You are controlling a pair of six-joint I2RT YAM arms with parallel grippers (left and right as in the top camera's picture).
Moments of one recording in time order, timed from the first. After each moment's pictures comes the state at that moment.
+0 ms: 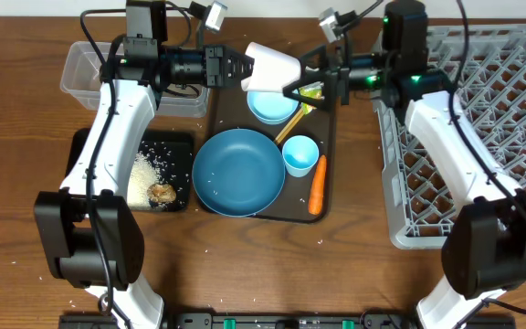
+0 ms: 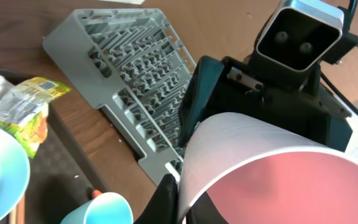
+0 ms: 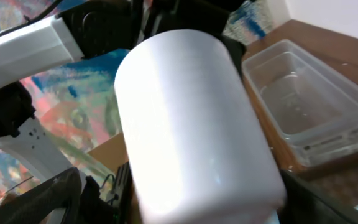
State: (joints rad) left arm -0.08 1.86 1.60 -0.49 1.29 -0.22; right arm 0.23 1.85 1.52 -0.17 -1.35 0.13
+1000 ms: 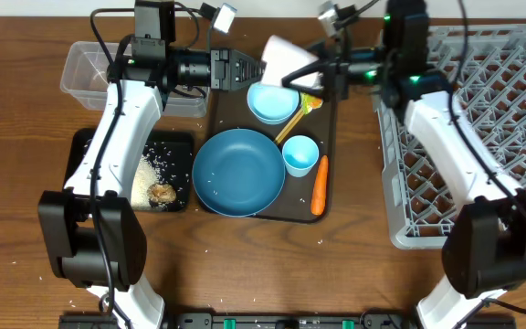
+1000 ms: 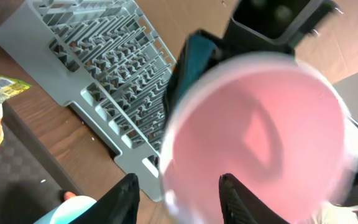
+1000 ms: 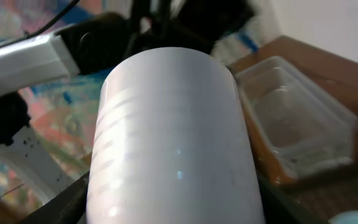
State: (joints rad) left arm -0.11 1.86 1.60 -0.48 1.37 -0.23; right arm 0.18 1.85 1.52 -0.04 -1.35 0.22
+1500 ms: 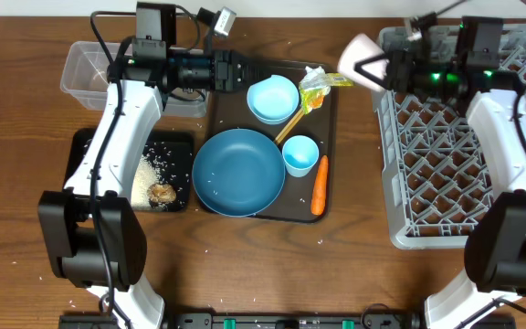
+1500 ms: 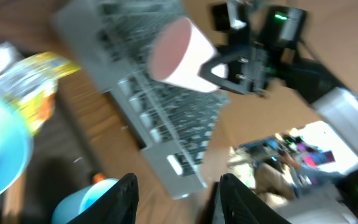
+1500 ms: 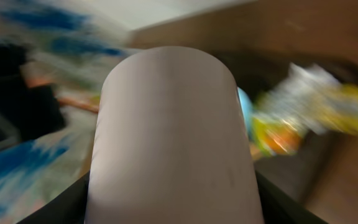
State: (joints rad) left arm -0.11 1.86 1.60 -0.58 1.19 -0.23; right arm -0.09 1.84 1.52 -0.60 -0.96 0.22
